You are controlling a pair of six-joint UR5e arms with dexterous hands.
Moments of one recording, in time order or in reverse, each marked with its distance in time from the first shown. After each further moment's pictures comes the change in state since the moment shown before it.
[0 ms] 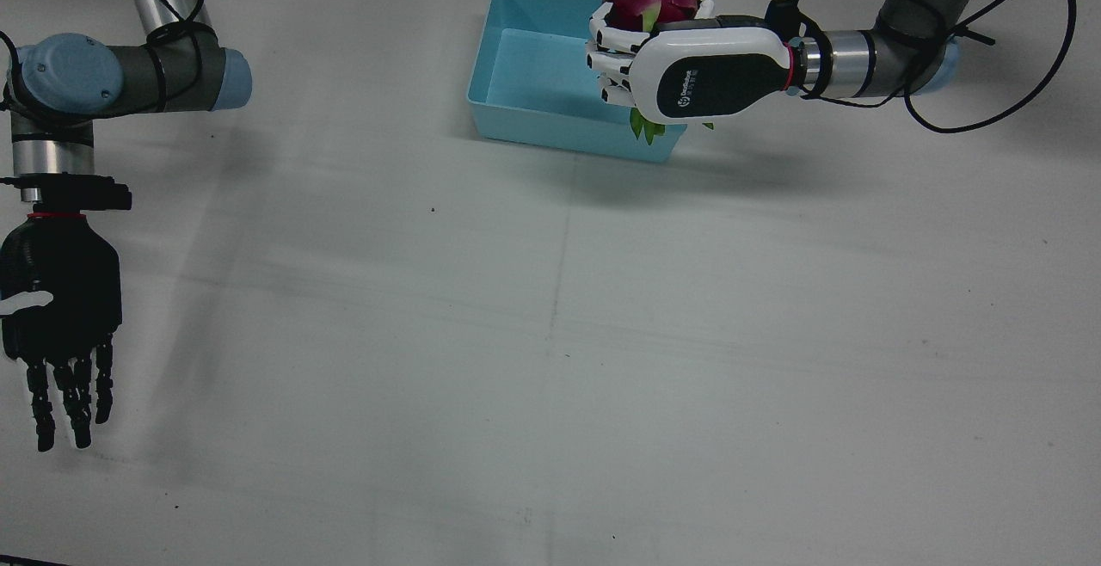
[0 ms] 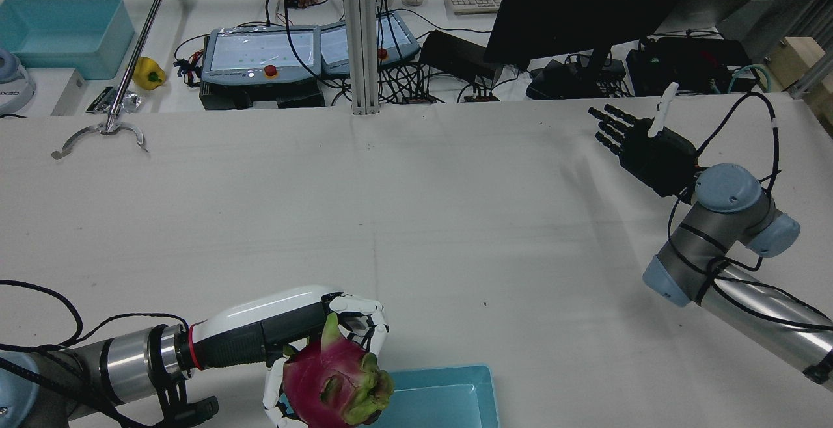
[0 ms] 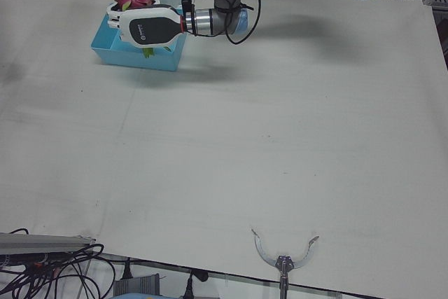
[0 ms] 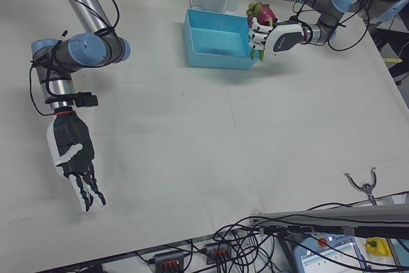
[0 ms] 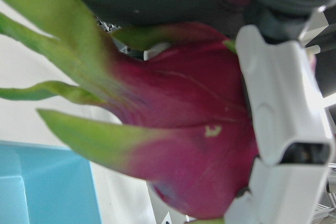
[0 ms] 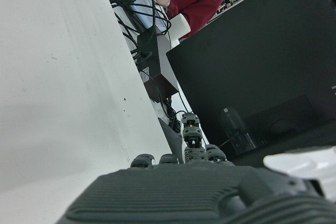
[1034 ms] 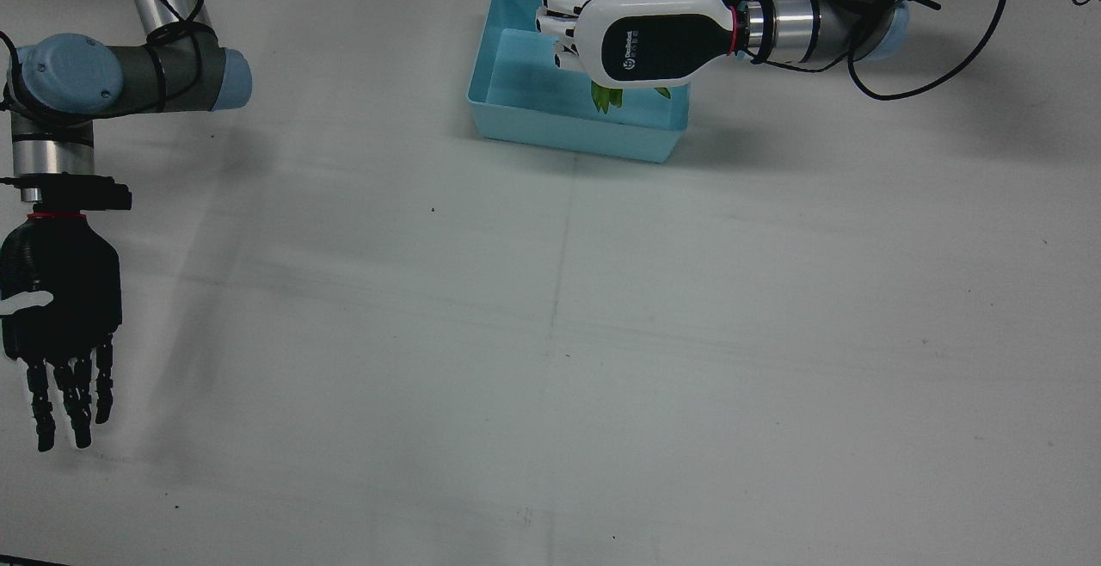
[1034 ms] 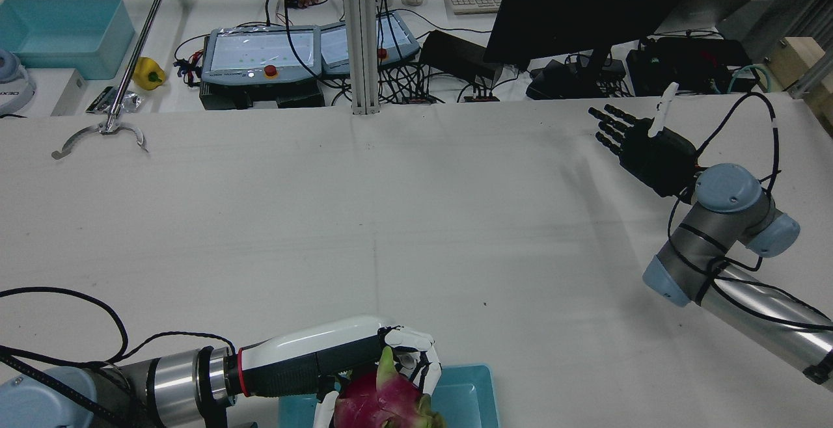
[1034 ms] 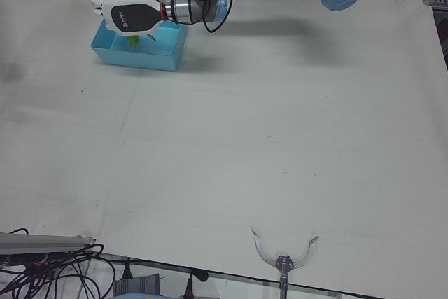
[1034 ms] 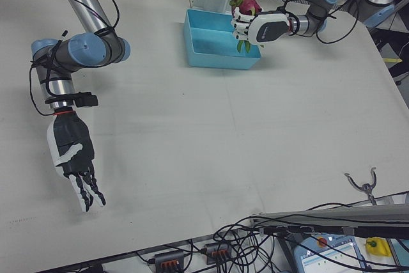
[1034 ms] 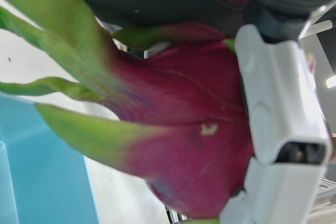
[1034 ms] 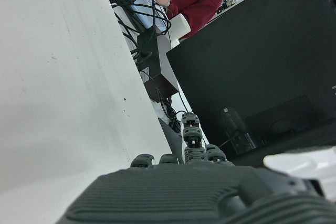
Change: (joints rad) left arm 0.079 -0.123 -0.007 0.167 0.001 0.083; right arm 0.000 0.000 0.000 0.000 0.000 0.000
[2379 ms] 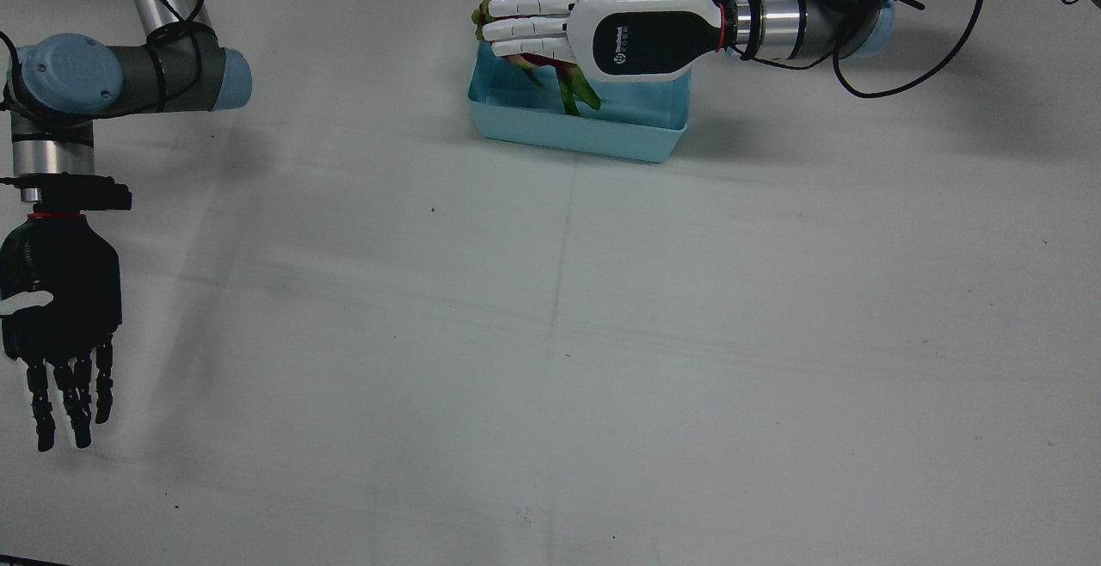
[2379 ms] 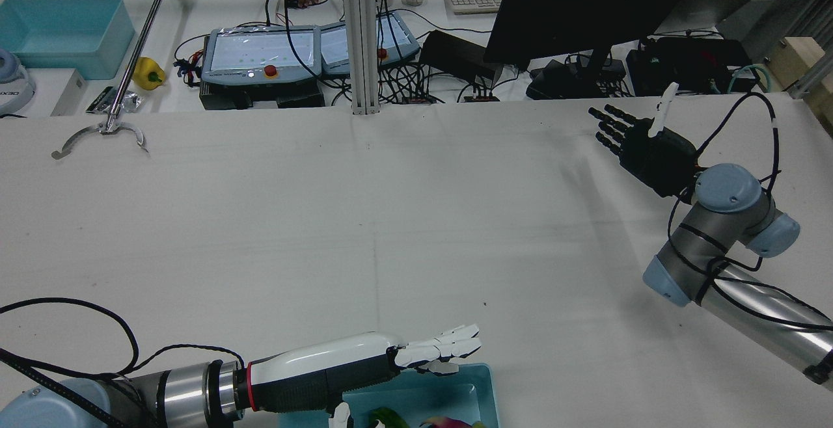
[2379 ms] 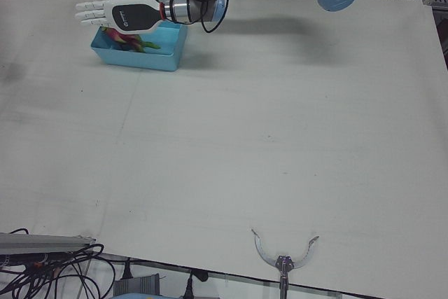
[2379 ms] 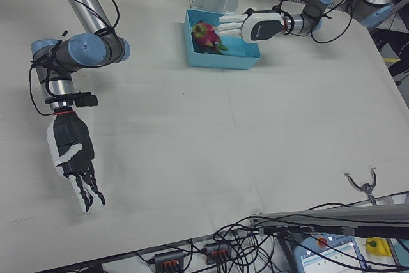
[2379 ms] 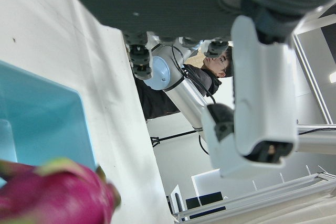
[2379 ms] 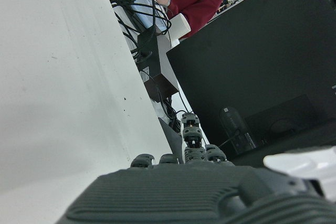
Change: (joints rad) left arm 0.030 -0.004 0.016 -0.003 0.002 0.006; right arm 0.000 0.000 -0.001 0.000 0.000 0.000
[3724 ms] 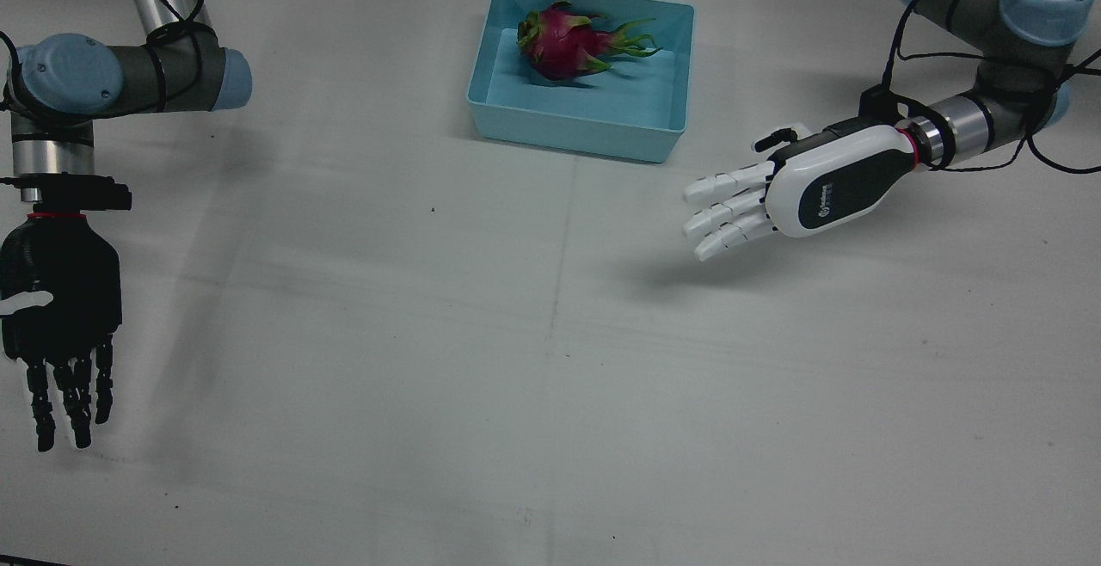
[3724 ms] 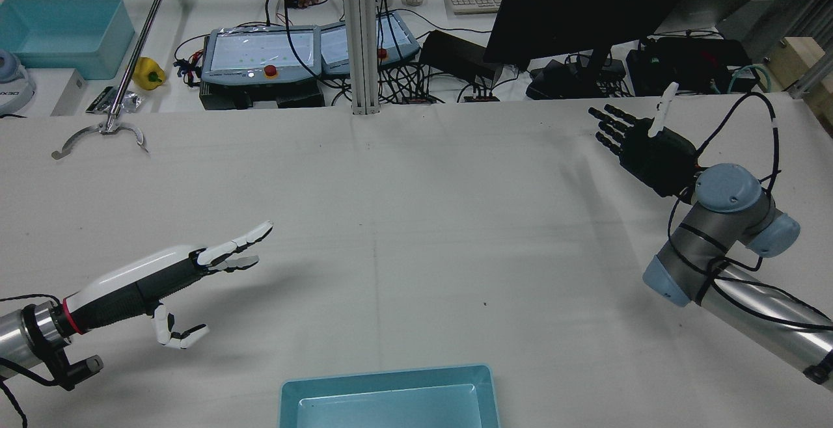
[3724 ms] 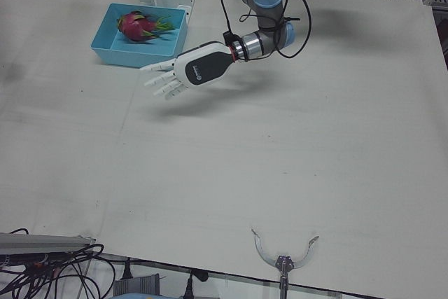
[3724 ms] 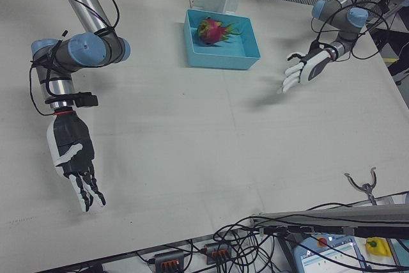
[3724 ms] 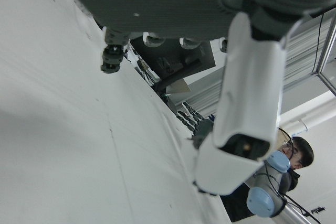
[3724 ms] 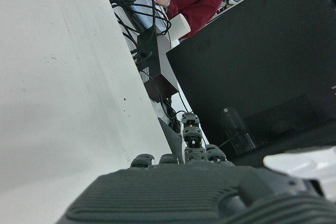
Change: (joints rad) left arm -0.270 0.384 0.066 -0.266 -0.111 -0.012; right arm 0.000 0.000 0.001 0.000 0.000 0.000
